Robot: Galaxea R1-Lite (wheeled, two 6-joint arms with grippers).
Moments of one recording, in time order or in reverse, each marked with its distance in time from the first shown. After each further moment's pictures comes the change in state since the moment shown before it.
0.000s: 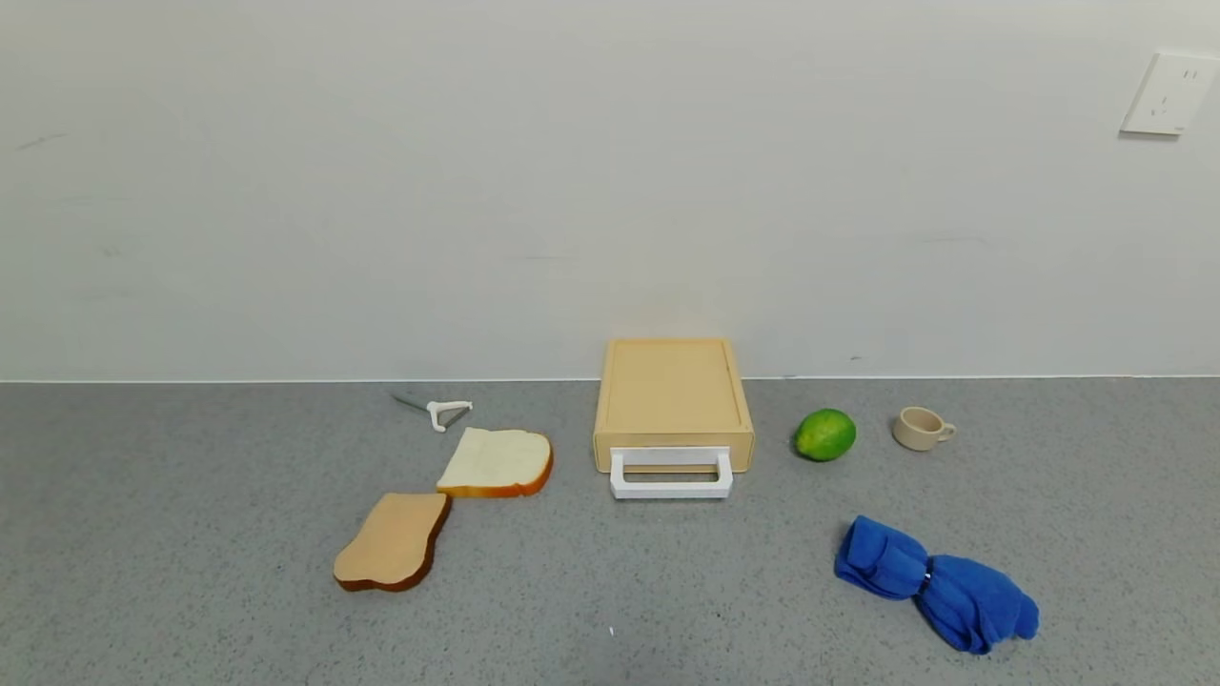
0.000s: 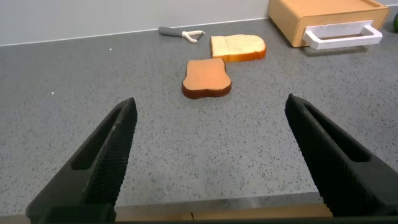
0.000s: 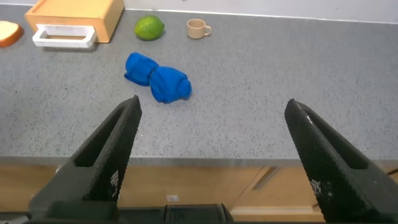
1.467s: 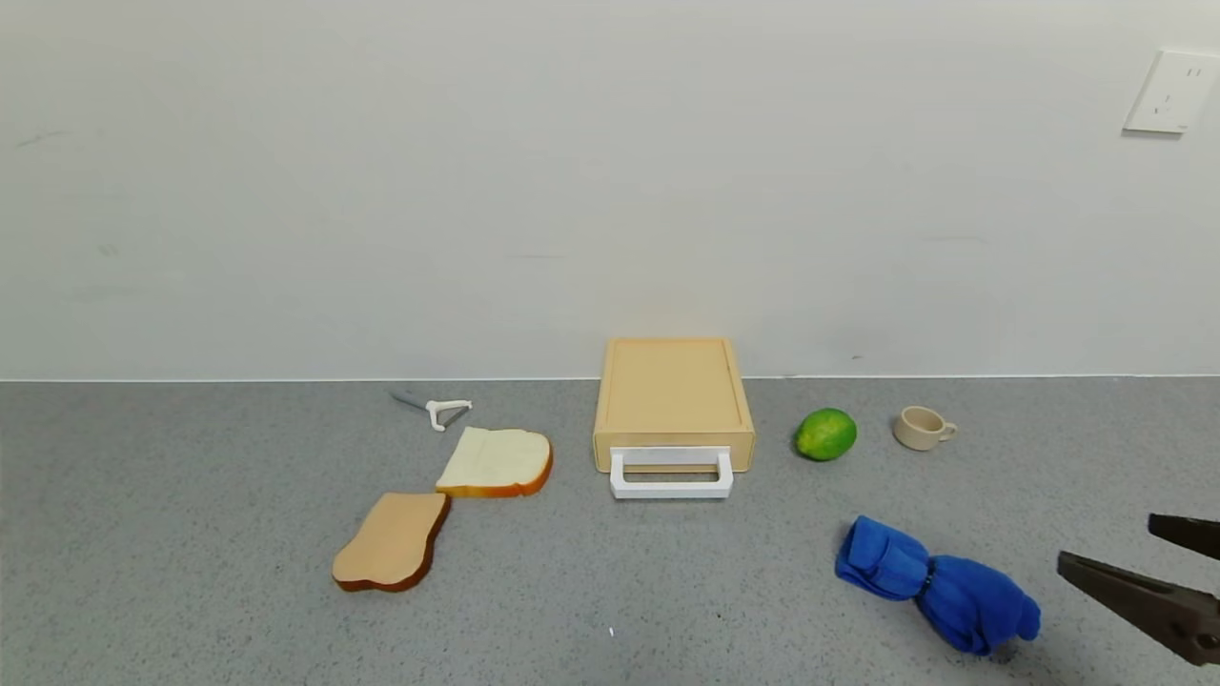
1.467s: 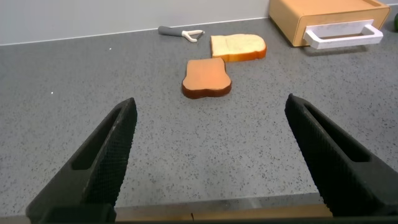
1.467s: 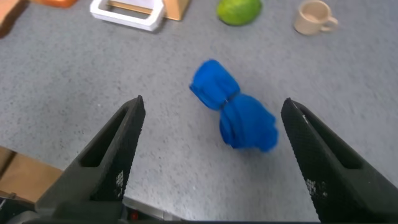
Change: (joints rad) left arm 0.000 0.000 0.000 0.000 0.000 0.000; right arm 0.285 0.877 0.181 -0.755 0.075 0.073
